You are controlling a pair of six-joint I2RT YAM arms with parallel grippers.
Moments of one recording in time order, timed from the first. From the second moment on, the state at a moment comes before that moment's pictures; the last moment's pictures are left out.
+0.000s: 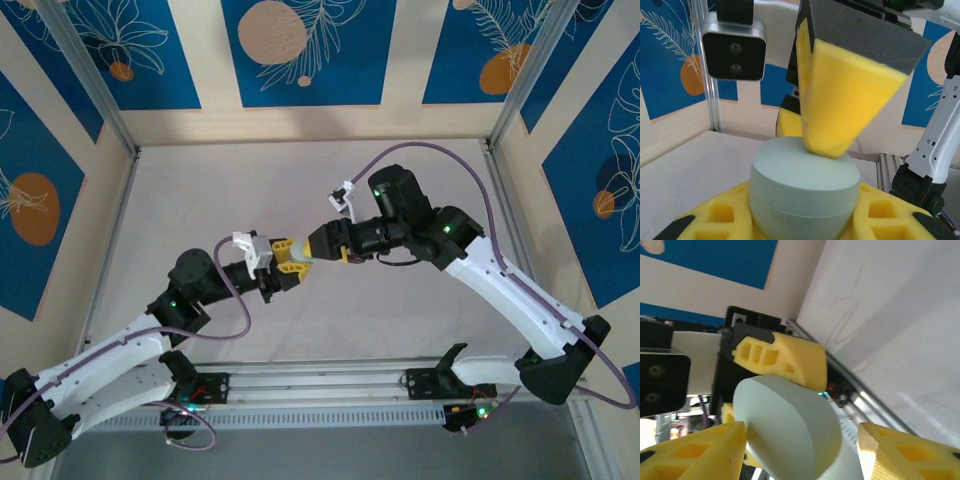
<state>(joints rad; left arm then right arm) -0.81 0.82 0.58 0.35 0.45 -0.07 0.76 1.23 1.37 -0.77 -0.70 0.76</state>
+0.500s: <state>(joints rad) -0.81 0.83 0.58 0.39 0.45 -0.07 0.74 1.19 1.21 -0.48 -0.84 0.95</state>
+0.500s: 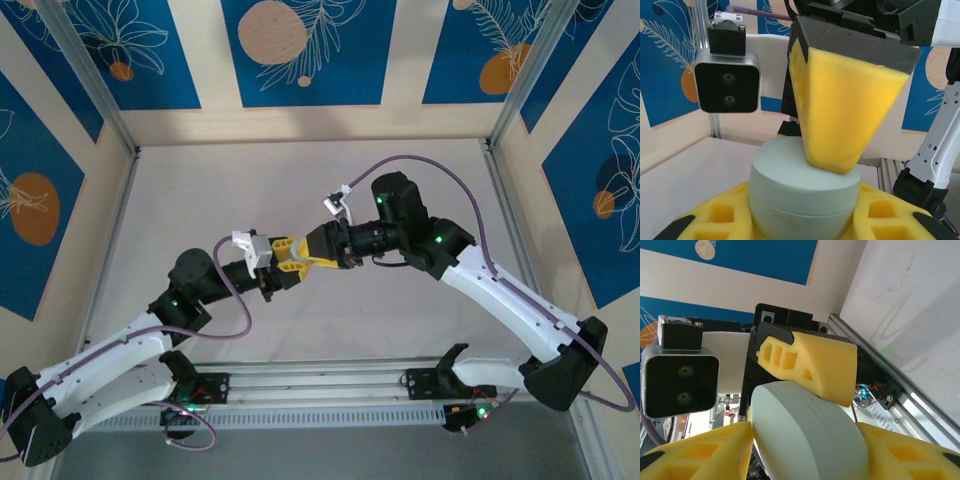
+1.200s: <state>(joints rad) -0.81 0.85 0.58 0.41 0.48 -0.09 0.69 1.14 1.06 -0.19 -0.92 1.14</state>
